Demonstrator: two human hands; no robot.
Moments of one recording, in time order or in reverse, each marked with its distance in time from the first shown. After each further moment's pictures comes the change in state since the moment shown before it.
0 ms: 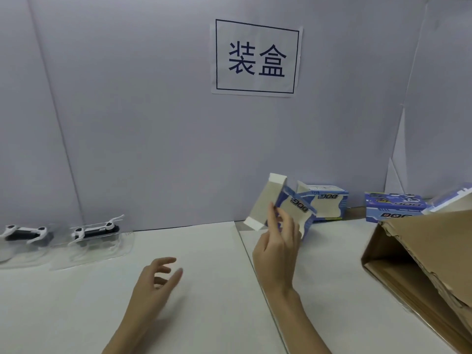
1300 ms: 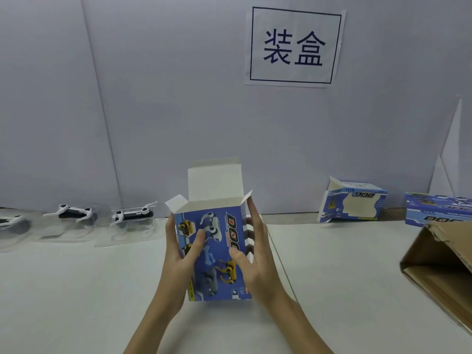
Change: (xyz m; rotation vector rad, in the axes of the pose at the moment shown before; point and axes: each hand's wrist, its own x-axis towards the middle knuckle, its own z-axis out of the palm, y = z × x) left_hand -0.015 0.053 -0.007 -0.560 0.034 0.182; right_hand -0.044 -0.062 0.005 1.021 -0.618 0.189
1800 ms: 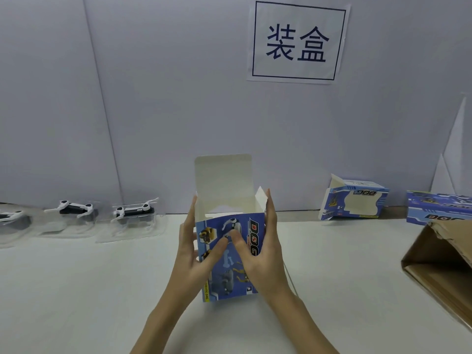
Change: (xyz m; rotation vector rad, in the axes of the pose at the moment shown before) left_hand -0.006 0.000 0.008 0.221 -0.125 0.125; right_hand 0.008 -0.010 0.002 -0.104 0.131 0.016
